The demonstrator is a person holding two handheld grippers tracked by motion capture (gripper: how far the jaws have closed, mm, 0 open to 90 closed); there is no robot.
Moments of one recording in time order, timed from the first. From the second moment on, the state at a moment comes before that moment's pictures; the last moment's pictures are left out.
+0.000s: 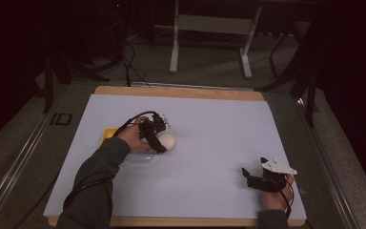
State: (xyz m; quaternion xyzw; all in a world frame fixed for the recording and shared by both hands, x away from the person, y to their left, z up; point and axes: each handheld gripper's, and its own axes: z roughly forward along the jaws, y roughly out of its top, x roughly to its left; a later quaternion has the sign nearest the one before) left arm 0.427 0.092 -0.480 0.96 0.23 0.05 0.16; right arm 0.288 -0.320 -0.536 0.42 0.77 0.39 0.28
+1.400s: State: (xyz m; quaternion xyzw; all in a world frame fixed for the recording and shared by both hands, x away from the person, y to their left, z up) left arm 0.445 0.065 -0.507 0.96 0.23 0.03 0.14; right arm 0.288 -0.319 -0.536 0.42 0.77 0.39 0.28
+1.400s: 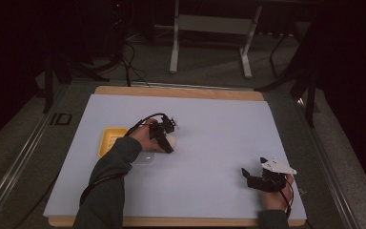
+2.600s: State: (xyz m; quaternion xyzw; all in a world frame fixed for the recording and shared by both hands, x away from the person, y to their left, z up) left arm 0.434 0.058 -0.504 0.98 0.20 0.01 0.05; right arm 0.288 -0.319 -0.536 0.42 0.77 0.38 0.28
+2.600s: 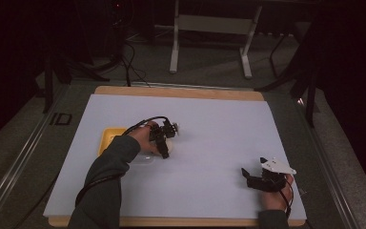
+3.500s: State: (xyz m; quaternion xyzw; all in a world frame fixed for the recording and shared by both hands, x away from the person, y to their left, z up) left arm 0.434 0.051 -0.500 0.98 0.19 0.01 0.05; right arm 0.288 -0.318 -0.536 0.42 0.77 0.38 0.28
